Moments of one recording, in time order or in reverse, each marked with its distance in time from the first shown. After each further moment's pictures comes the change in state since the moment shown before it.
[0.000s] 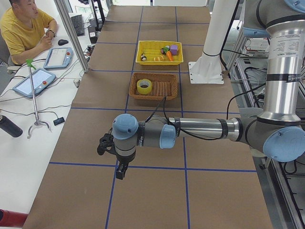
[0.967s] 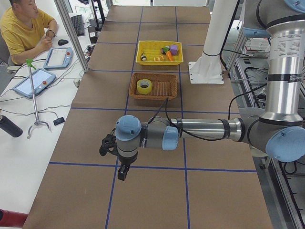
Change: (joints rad) left arm 0.000 0.033 -0.008 -0.035 0.001 0.005; right arm 0.000 -0.005 -0.001 0.000 0.001 0.000
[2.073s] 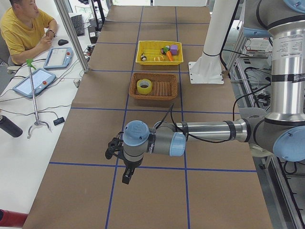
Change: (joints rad) left arm 0.000 0.040 0.000 -0.069 0.000 -0.001; right arm 0.000 -0.004 -0.006 0.000 0.002 0.000
